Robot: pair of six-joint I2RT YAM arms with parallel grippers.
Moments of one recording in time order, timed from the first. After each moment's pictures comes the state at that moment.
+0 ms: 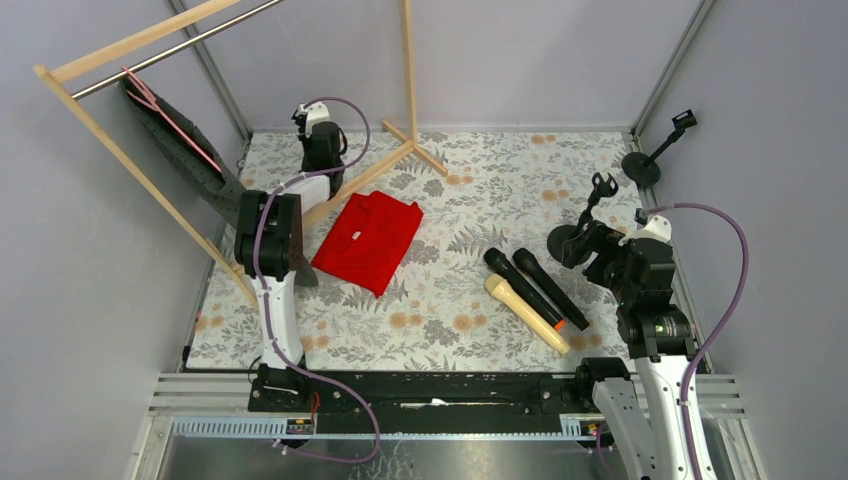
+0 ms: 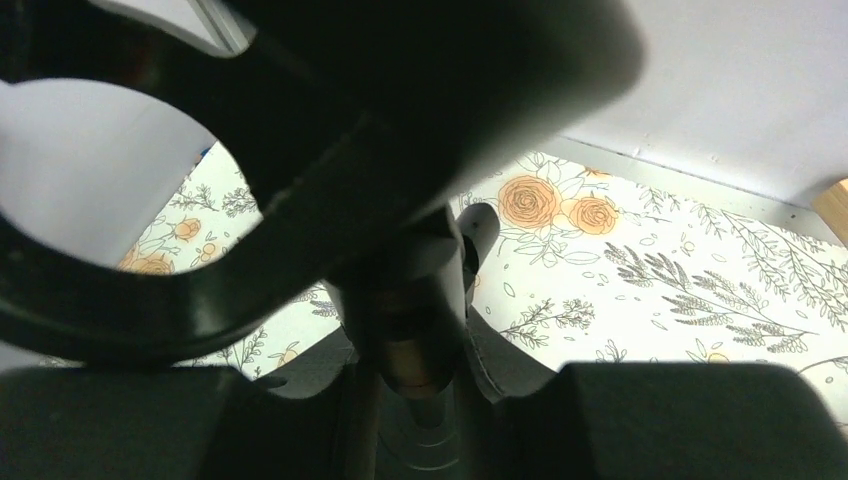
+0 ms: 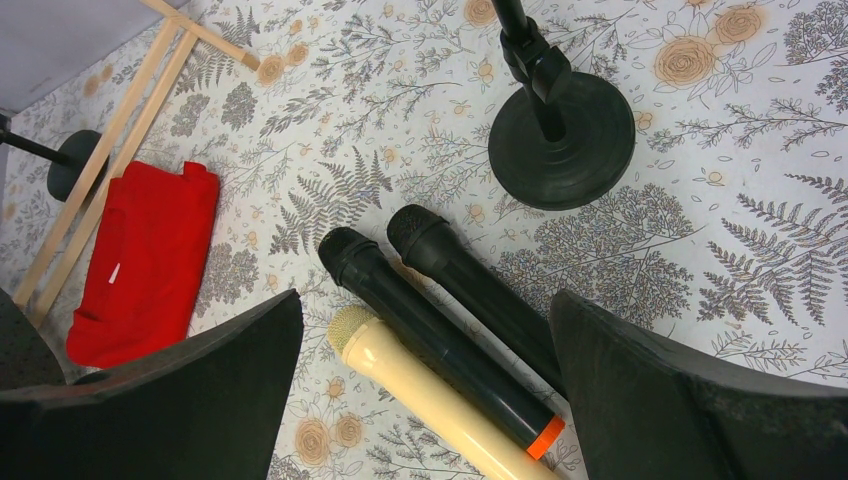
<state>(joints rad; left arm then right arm) -0.12 2.17 1.51 0.35 -0.58 -0.09 0.02 0.56 0.73 -0.64 -0.02 0.47</state>
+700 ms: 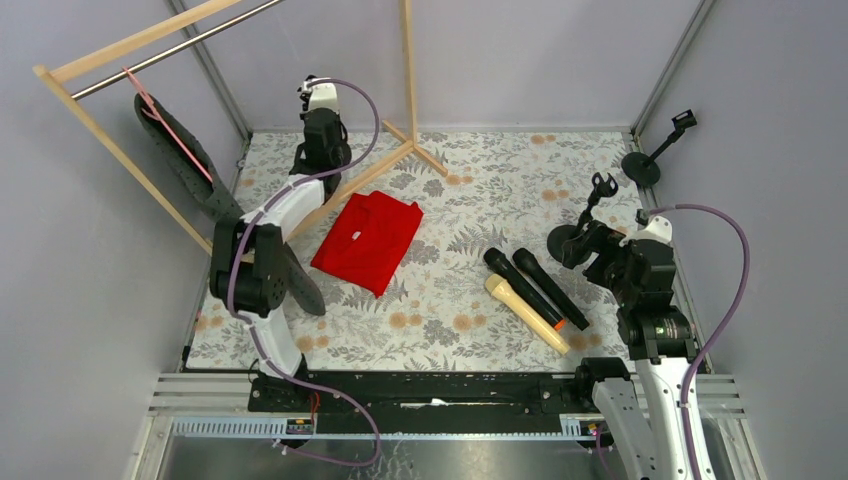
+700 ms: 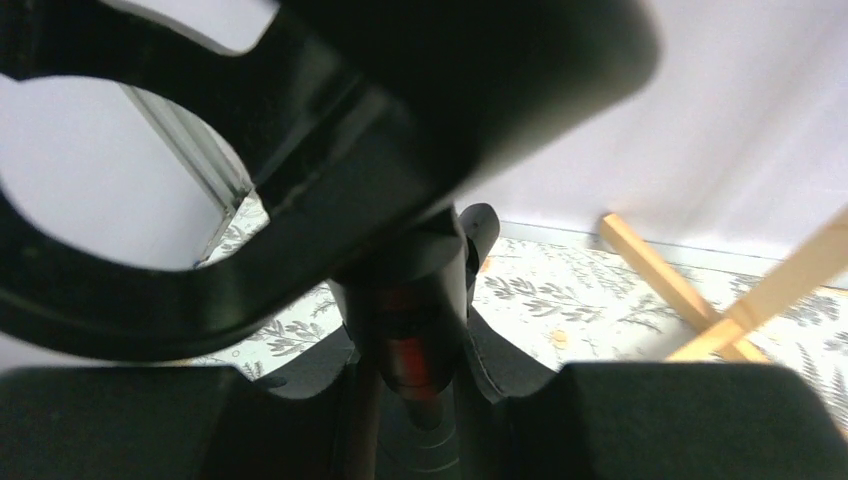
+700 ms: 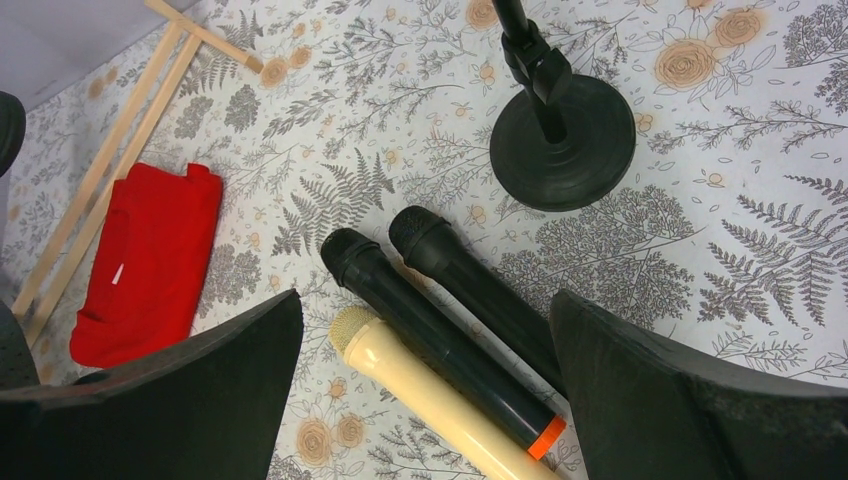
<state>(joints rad) -0.19 1.86 1.40 0.34 -0.45 0.02 0.02 0.55 0.73 -0.64 -0.02 0.47</state>
